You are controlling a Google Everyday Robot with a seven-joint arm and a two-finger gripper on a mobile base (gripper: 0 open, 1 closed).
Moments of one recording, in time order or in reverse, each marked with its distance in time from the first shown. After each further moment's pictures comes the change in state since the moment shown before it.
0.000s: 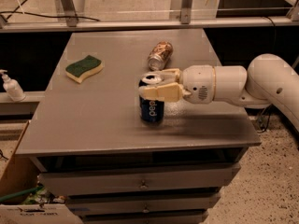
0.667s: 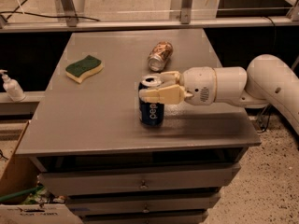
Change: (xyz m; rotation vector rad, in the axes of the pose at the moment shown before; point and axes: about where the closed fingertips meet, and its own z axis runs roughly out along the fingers) arm -0.004 -0.008 -0.001 0.066 0.004 0.031
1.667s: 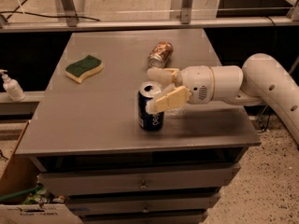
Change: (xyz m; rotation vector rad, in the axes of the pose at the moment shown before) arm 0.008 -0.009 0.006 0.093 0.034 -0.002
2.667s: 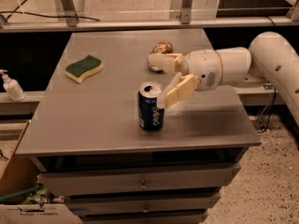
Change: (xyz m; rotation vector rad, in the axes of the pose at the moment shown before) arm 0.031 -0.013 -0.009 0.084 -0.044 -0.111
